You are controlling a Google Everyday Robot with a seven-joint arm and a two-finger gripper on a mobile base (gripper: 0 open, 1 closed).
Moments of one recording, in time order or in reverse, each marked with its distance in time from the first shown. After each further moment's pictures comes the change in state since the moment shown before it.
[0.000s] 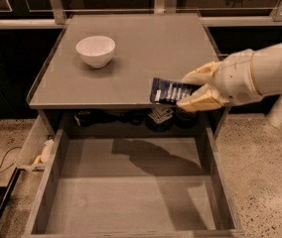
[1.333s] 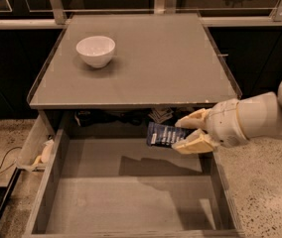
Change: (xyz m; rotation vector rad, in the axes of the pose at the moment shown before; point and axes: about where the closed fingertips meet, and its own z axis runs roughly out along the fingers) arm 0.060 0.079 0.048 -0.161 0.008 0.121
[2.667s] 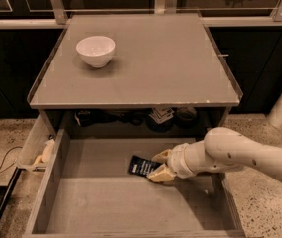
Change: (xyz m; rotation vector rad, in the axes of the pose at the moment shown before) arm 0.126 0.014 0.190 -0.064 0.078 0.145
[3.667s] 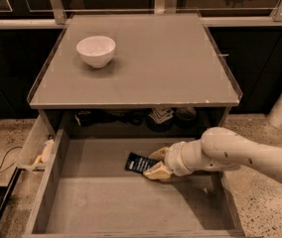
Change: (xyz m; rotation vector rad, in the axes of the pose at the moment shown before) arm -0.002 -0.008 0.010 0.018 -0.010 -0.012
